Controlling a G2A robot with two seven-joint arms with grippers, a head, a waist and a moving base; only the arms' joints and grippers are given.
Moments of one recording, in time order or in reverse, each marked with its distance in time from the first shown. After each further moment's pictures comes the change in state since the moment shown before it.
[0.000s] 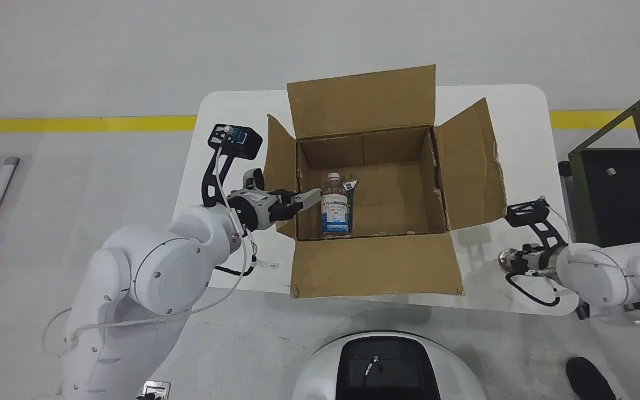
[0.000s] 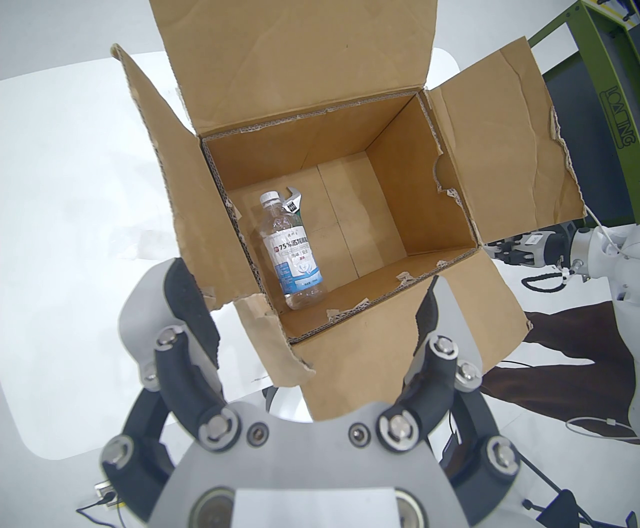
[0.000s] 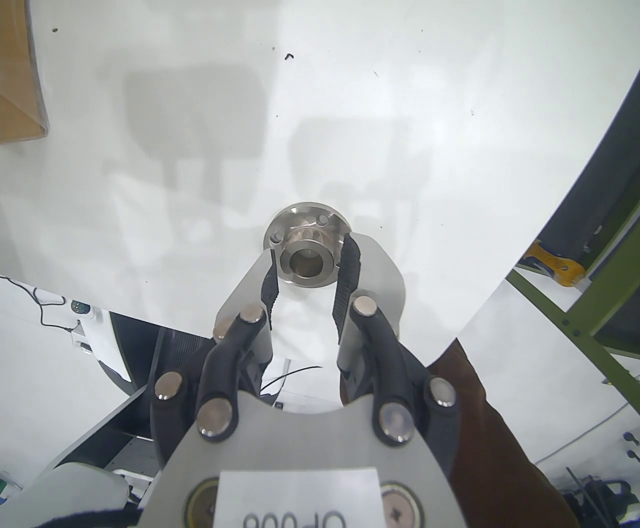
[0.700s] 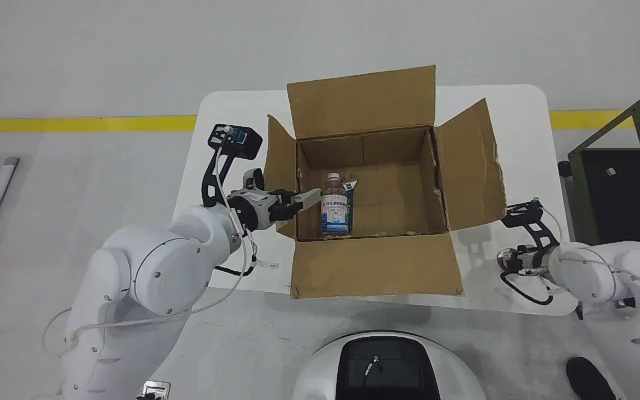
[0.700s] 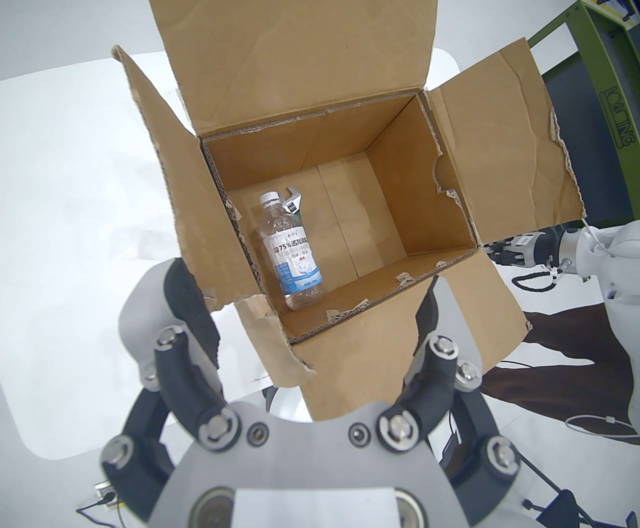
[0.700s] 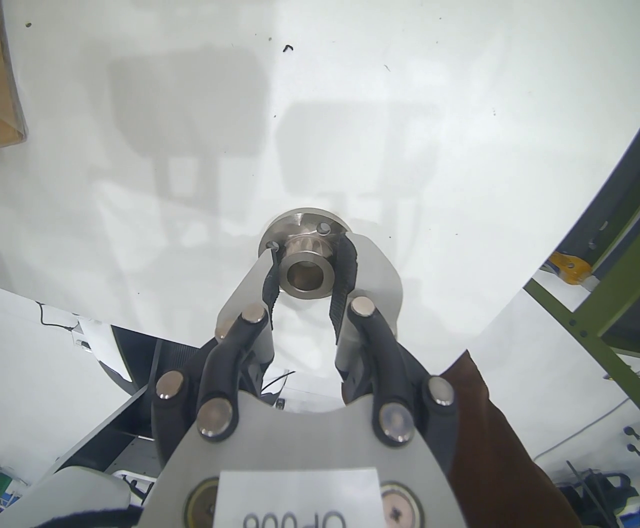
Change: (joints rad) left arm 0.000 0.000 0.000 0.000 0.000 0.000 0.000; right arm 0.021 0.009 -0.040 0.046 -0.009 0.018 -0.016
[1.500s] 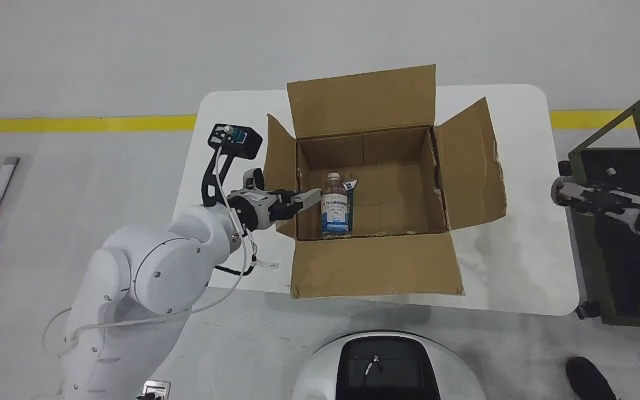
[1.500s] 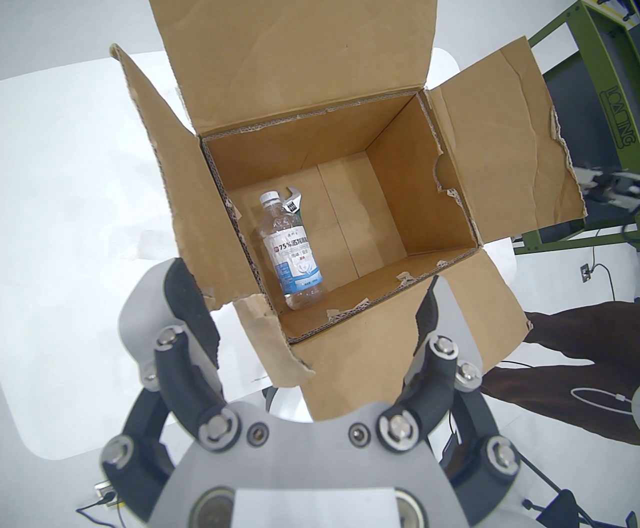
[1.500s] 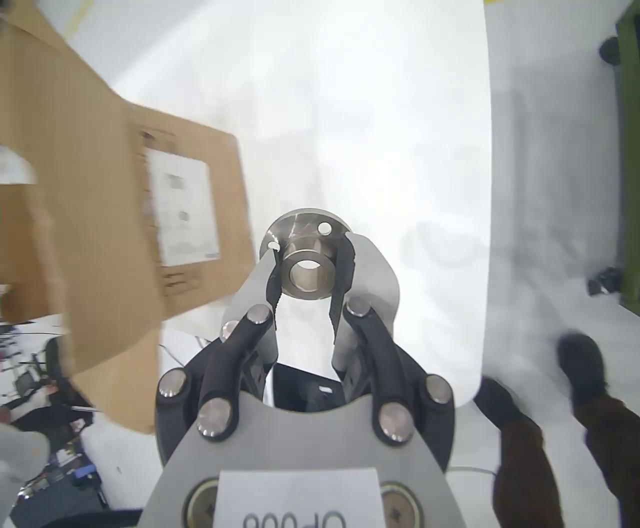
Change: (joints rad) left arm 0.000 0.000 0.000 0.000 0.000 0.000 0.000; right arm 0.020 0.005 0.514 -0.175 0.679 0.206 -0.118
